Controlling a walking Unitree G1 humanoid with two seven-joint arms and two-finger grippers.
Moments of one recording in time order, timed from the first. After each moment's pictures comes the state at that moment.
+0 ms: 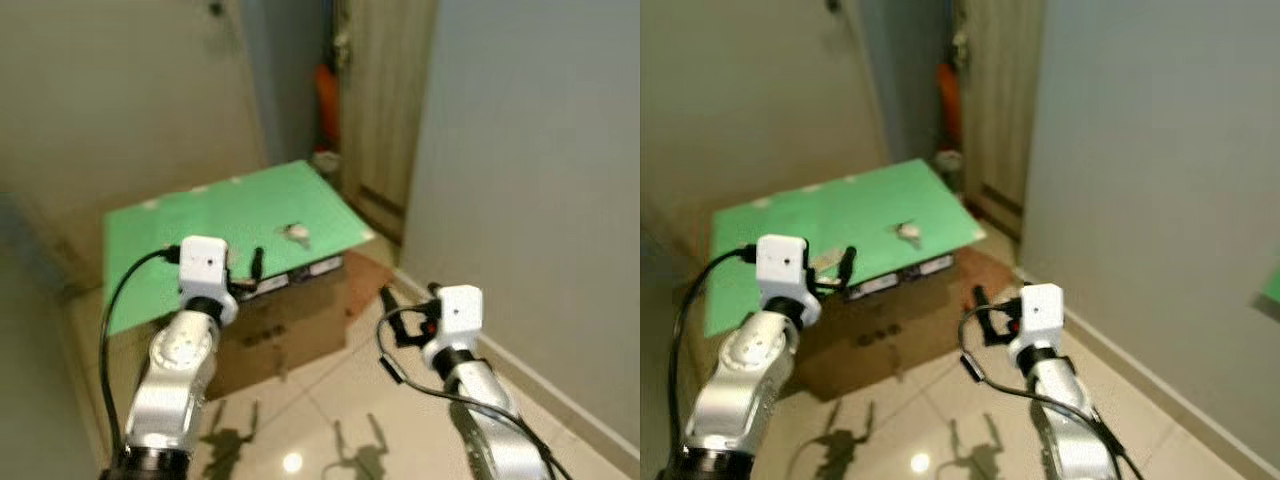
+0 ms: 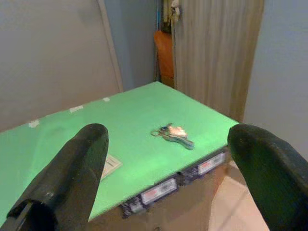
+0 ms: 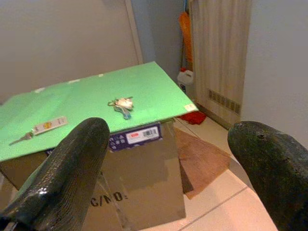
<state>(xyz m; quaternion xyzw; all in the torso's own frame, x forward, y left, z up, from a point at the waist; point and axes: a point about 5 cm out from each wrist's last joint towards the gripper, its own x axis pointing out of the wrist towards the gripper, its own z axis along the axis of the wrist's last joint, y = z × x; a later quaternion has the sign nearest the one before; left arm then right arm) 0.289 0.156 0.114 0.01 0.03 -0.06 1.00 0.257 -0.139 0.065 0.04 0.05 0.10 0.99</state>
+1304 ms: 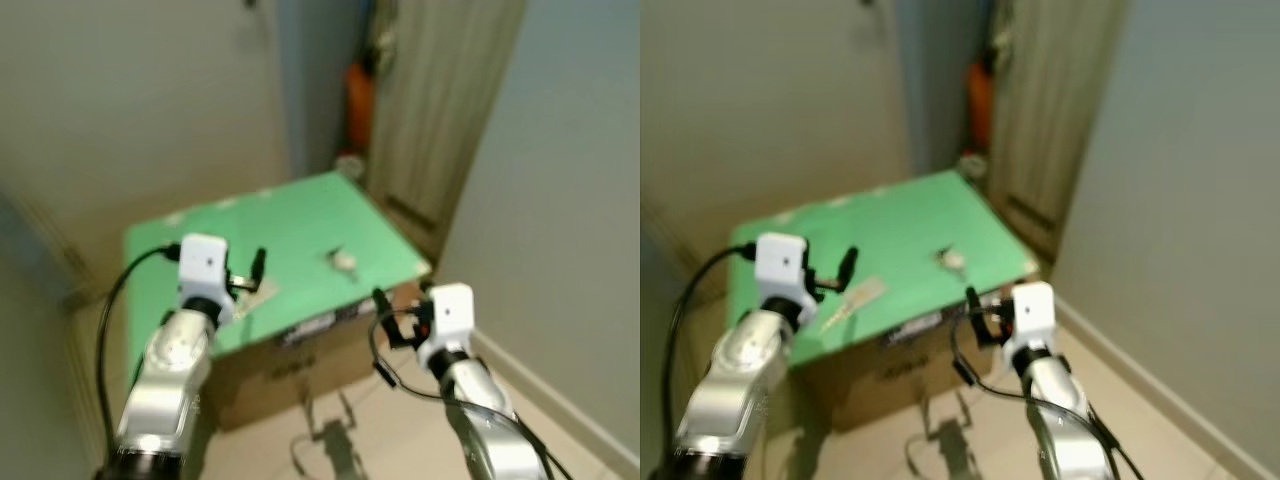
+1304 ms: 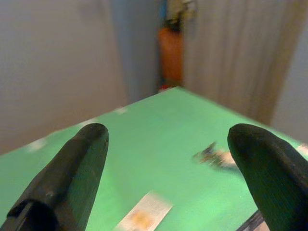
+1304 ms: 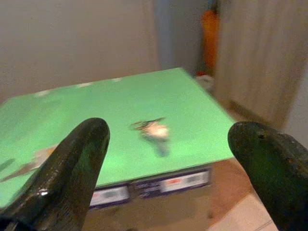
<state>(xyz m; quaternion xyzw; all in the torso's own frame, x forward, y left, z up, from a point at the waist) 0.290 0.156 0.118 0.03 0.03 -0.08 1.00 0.257 -0.132 0.066 0.03 0.05 0.13 0.99</state>
